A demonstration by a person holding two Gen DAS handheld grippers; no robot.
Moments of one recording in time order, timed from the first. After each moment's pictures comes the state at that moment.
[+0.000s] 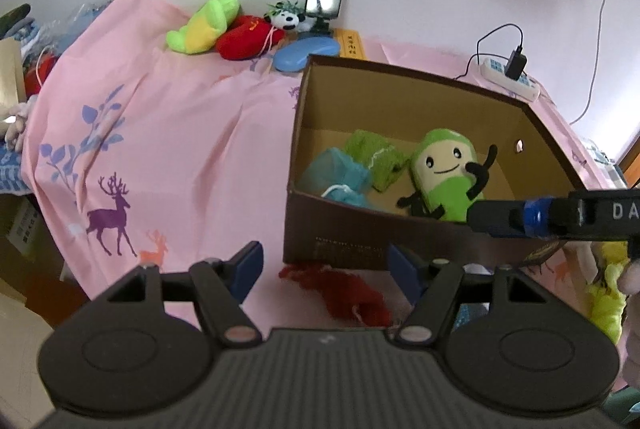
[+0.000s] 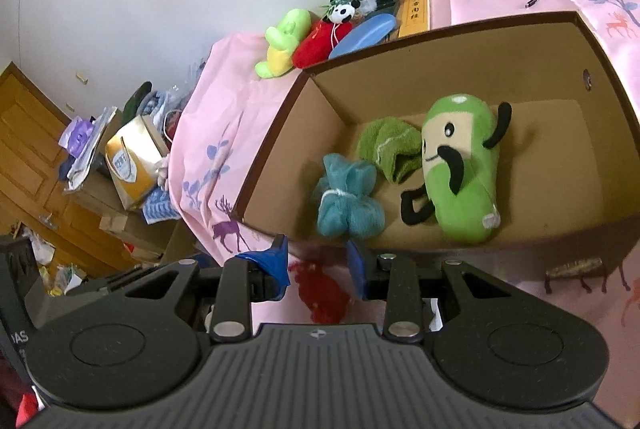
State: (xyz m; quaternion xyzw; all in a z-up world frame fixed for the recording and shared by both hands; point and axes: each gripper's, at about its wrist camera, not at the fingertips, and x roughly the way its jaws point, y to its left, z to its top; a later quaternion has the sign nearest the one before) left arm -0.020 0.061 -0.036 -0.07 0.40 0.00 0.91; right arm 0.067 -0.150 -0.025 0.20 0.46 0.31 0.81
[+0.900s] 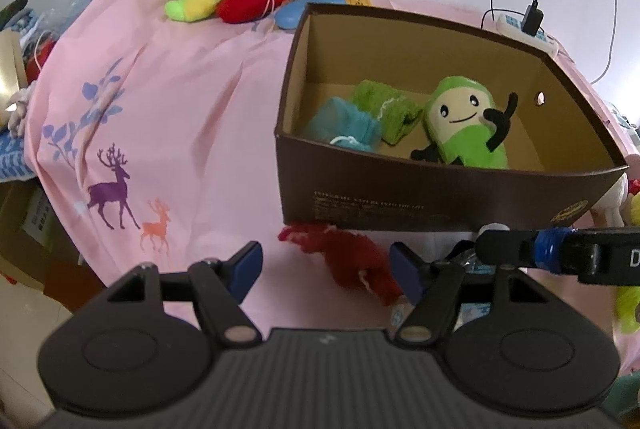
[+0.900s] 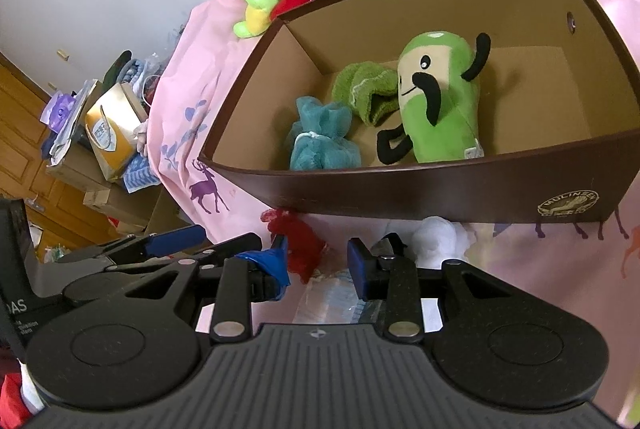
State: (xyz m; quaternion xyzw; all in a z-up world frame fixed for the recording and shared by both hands) left arm -0.013 0.046 -0.066 -0.04 0.45 0.02 0.89; right arm 0.049 -0.149 -0.051 0.19 0.51 0.29 0.79
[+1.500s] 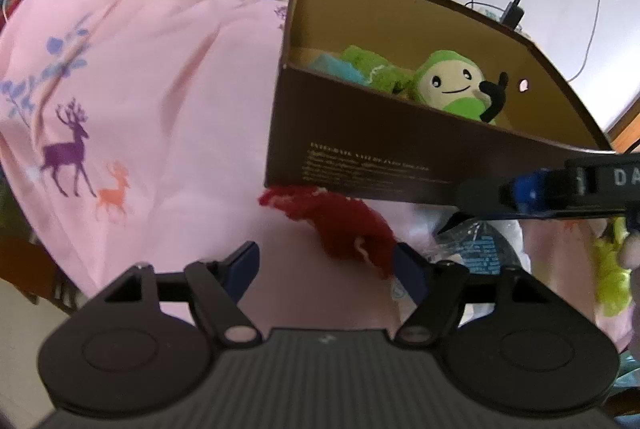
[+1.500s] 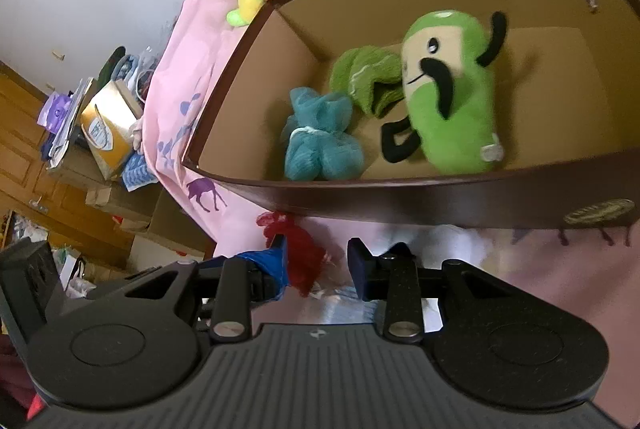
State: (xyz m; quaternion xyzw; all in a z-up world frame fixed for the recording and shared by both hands) left arm -0.017 0.069 -0.102 -0.11 0.46 -0.05 0.88; right arm 0.070 -0.136 -0.067 0.20 0.53 0.30 0.77
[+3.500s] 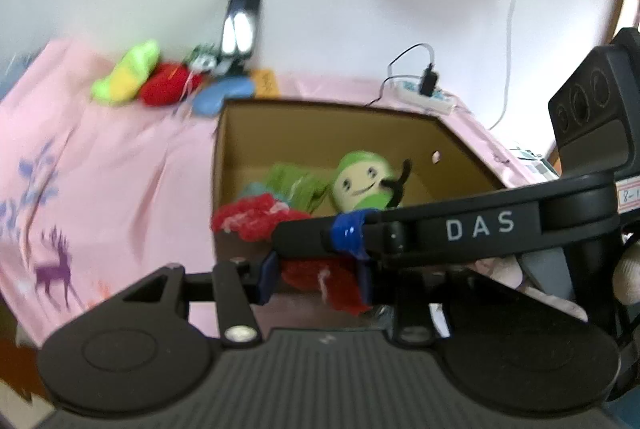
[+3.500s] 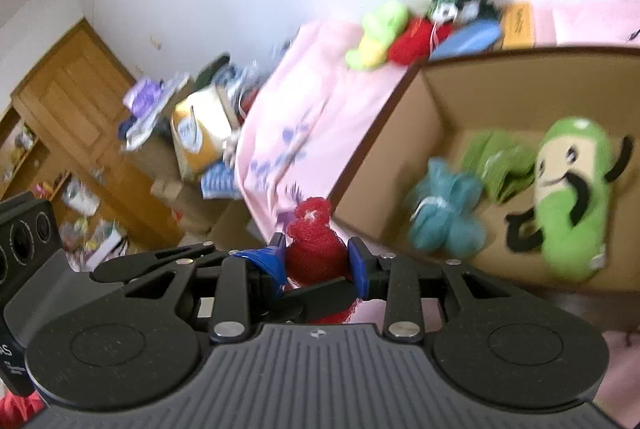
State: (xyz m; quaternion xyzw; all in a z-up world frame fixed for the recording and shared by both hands) left arm -0.039 0.050 -0.018 -0.05 0.33 -0.13 0.93; right arm 0.068 -0.102 -0.024 0.18 0.41 0.42 0.79
